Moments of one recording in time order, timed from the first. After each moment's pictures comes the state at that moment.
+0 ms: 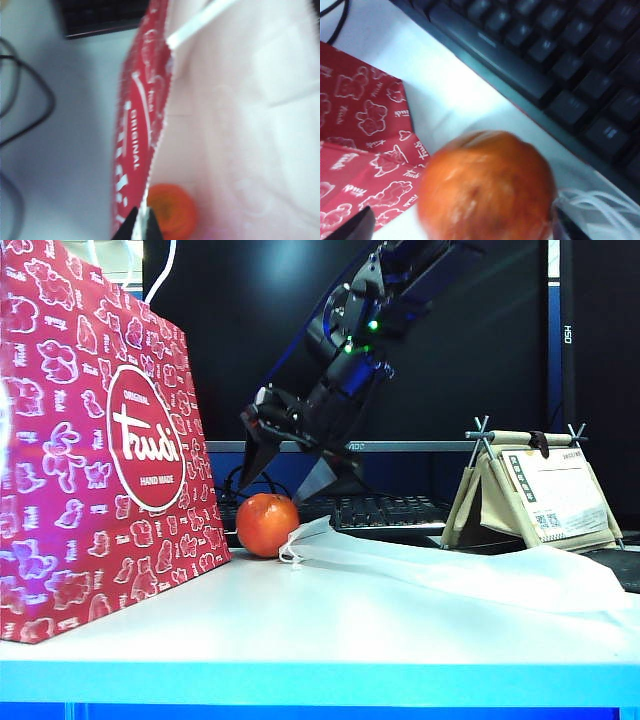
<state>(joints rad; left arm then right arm) 0.05 1.43 1.52 -1.09 0.43 0.21 0.51 2.41 2.22 -0.72 -0.38 0.00</state>
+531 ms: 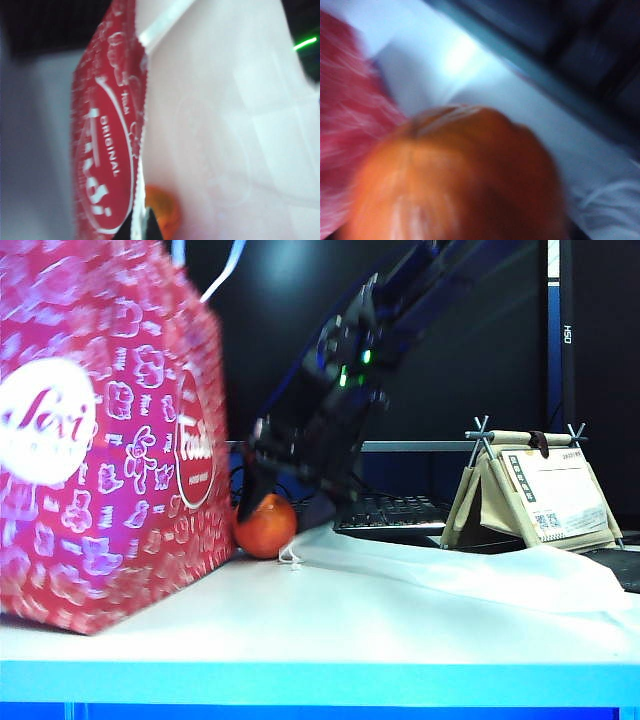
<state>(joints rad) -0.02 1.43 1.57 -1.06 0.51 0.12 0.52 2.48 2.23 -0.73 -0.38 0.02</state>
